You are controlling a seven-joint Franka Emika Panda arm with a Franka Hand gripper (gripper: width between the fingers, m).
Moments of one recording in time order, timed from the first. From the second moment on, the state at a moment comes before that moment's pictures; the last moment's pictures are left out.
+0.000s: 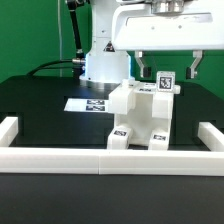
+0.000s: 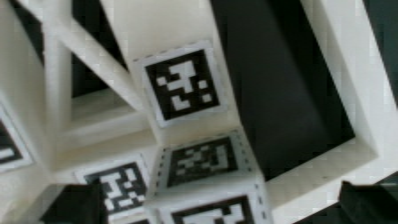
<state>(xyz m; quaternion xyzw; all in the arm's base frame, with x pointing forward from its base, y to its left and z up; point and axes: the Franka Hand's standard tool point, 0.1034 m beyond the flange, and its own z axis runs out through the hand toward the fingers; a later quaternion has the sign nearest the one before) 0.548 0.063 0.120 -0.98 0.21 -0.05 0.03</state>
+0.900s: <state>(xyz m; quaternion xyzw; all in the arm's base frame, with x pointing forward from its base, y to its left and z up) 0.548 0.059 0.120 -1.00 0.07 -0.06 0.01</state>
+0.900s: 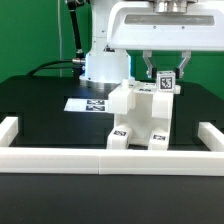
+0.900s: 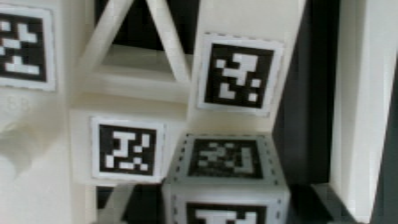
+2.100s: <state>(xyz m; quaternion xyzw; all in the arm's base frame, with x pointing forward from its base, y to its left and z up) 0.548 0.060 0.120 -0.92 0.39 -0.05 0.03</state>
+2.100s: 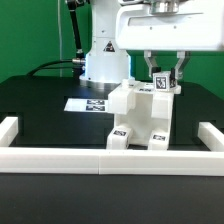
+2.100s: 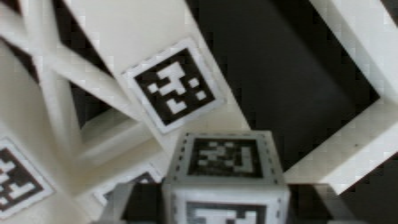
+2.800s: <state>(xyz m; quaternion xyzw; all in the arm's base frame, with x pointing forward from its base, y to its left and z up) 0.548 0.062 0.120 -0.83 0.55 -0.04 0.04</state>
